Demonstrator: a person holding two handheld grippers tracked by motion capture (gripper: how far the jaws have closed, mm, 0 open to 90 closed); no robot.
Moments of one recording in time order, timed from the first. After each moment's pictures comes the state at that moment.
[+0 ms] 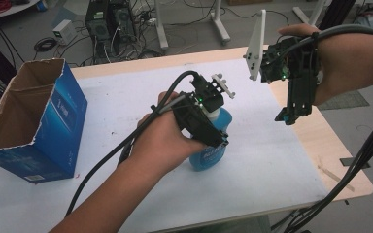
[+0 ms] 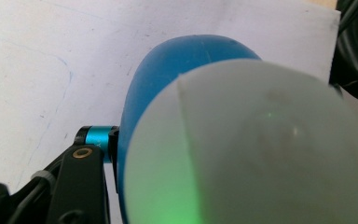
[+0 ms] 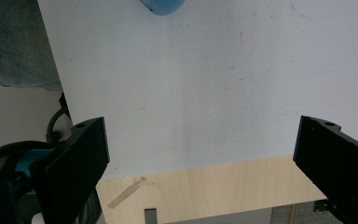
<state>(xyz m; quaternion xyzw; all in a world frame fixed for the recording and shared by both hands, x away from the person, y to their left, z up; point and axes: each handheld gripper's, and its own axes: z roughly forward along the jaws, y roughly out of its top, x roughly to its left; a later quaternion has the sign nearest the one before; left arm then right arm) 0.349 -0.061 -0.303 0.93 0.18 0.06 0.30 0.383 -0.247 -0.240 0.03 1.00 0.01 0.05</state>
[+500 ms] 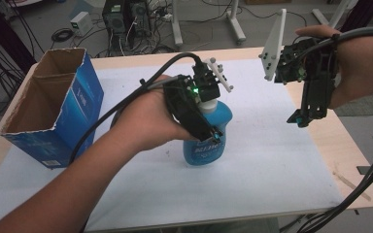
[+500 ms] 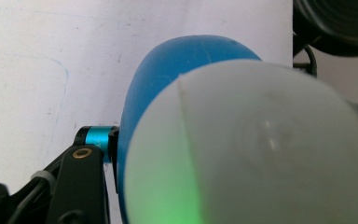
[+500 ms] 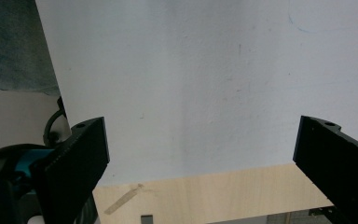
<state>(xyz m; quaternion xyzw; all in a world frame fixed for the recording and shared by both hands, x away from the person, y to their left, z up) 0.357 -0.019 -0.281 0.95 0.08 0.02 0.29 0.384 -0.233 -0.241 0.02 1.00 0.01 0.05</state>
